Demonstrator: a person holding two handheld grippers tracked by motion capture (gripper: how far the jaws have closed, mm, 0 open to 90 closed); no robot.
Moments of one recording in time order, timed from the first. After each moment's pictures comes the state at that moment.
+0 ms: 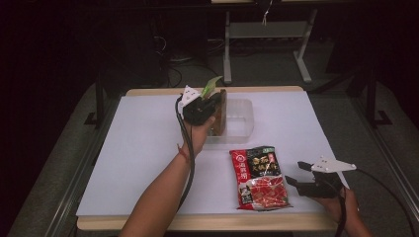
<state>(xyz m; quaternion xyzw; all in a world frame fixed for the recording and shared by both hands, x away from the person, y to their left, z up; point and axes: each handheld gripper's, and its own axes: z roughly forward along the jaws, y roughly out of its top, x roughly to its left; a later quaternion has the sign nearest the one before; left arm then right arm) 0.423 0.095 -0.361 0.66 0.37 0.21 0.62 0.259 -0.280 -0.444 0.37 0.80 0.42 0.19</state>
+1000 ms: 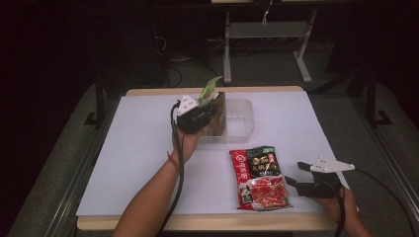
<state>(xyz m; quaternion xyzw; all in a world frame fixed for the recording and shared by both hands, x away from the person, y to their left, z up) 0.410 0.113 -0.376 0.72 0.33 0.23 0.57 0.259 -0.278 -0.445 0.37 0.81 0.42 0.19</state>
